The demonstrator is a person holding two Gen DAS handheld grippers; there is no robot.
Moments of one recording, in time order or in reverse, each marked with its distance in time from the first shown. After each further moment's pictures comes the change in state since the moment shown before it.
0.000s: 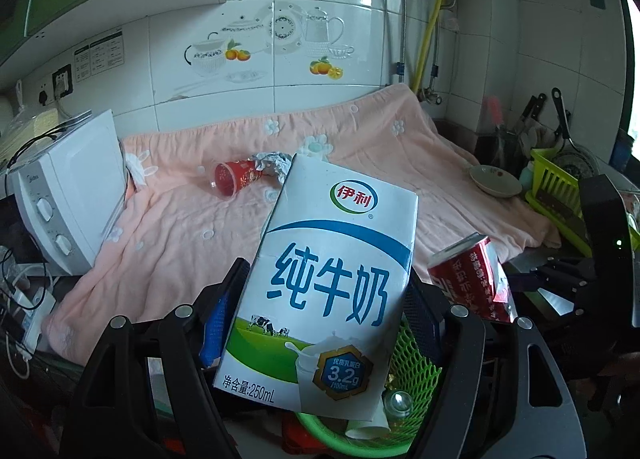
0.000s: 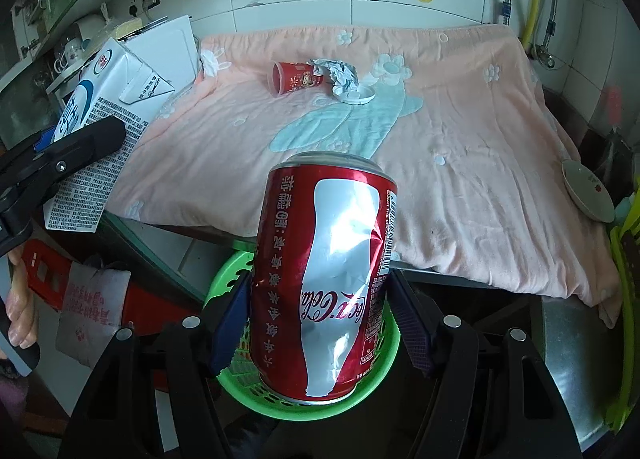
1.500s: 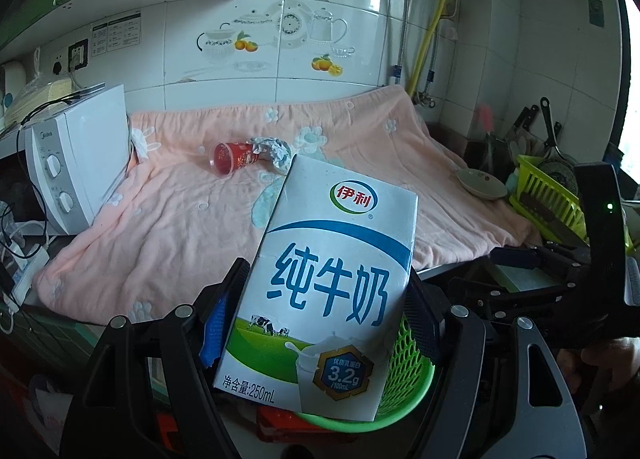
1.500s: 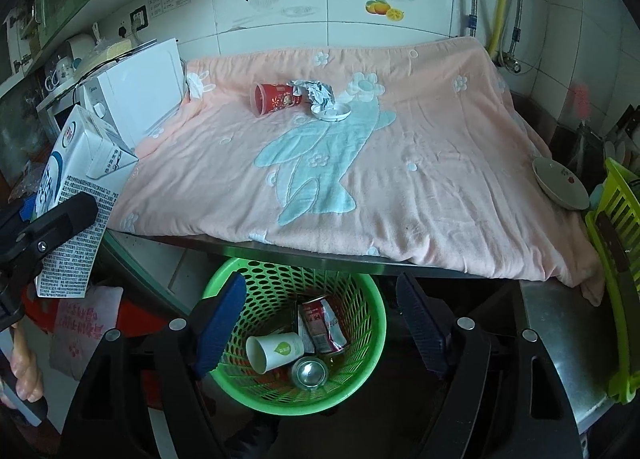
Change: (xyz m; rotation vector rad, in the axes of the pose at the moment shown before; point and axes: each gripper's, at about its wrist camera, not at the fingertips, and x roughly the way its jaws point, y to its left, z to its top) left arm -0.028 -0.009 -0.036 -0.076 0.001 -0.039; right arm -0.030 -0.003 -0.020 0.069 -0.075 -0.066
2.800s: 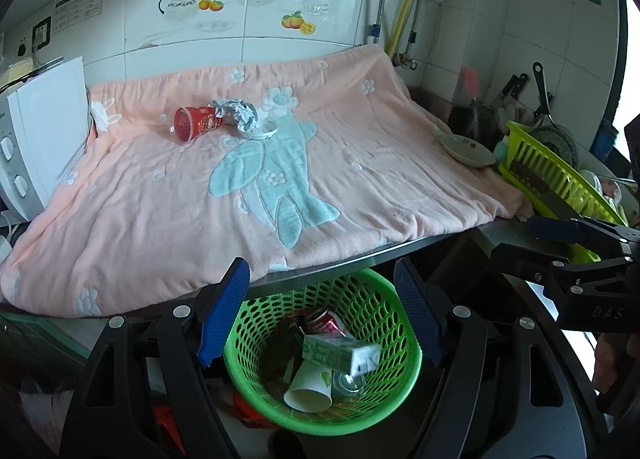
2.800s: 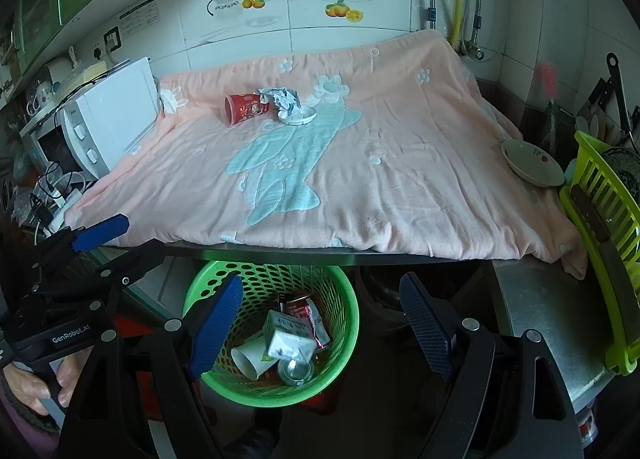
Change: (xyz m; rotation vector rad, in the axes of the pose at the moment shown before) left arm 0.057 -0.020 -0.015 0.027 0.106 -0.079; right arm -0.017 -0.030 -0.010 0.081 -0.018 -0.050
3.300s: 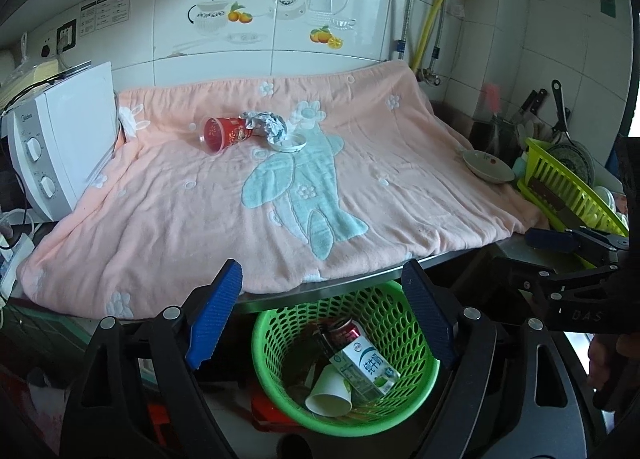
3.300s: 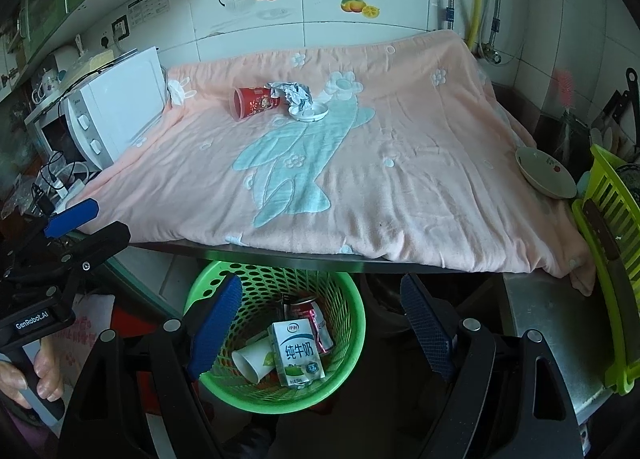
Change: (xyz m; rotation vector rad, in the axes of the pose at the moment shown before) left arm -0.017 0.020 0.010 -0.032 -0.030 0.079; right arm 0.022 0.010 0.016 -0.051 0.029 0.028
